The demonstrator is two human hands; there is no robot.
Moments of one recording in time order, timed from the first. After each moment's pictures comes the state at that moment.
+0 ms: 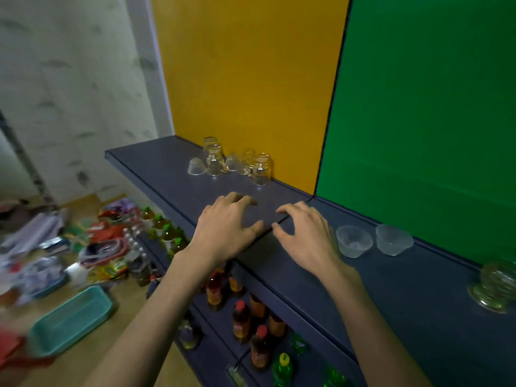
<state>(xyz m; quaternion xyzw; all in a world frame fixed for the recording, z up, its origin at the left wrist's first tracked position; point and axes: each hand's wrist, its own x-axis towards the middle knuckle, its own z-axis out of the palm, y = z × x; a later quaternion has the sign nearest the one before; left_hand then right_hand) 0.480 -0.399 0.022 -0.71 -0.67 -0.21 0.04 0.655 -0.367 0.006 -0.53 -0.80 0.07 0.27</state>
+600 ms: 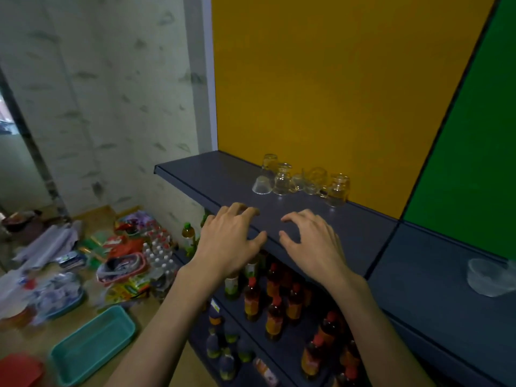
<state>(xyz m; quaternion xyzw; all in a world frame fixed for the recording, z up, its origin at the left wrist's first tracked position) 0.234 -0.409 0.017 -0.70 -0.68 -0.20 0.08 0.412 -0.370 0.010 -0.52 -0.81 0.06 0.26</state>
